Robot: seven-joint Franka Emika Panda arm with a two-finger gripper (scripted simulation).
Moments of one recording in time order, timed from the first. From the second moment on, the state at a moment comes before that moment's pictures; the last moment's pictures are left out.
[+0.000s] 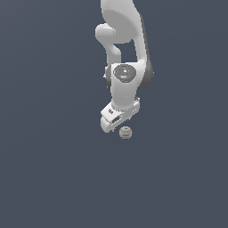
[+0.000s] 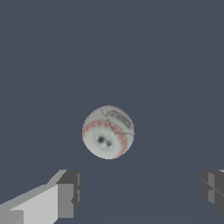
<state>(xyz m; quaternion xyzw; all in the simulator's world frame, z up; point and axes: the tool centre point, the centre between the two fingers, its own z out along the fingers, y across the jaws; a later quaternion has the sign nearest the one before) -0.013 0.034 0.129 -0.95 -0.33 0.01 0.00</state>
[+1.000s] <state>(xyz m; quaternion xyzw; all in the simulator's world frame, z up) -0.015 0.061 0.102 -0.82 -0.58 0.00 0.00</state>
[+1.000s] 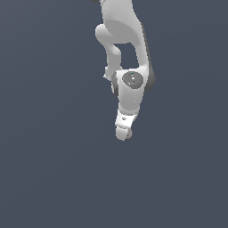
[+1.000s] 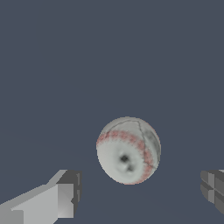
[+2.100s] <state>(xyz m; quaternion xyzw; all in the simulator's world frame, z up) -0.017 0.066 0.062 -0.79 -0.61 0.00 0.00</state>
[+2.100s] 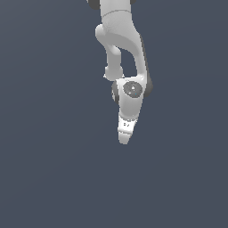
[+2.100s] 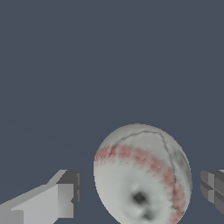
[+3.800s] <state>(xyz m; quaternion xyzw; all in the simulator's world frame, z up) -0.044 -0.036 0.060 -0.79 -0.61 0.00 0.00</state>
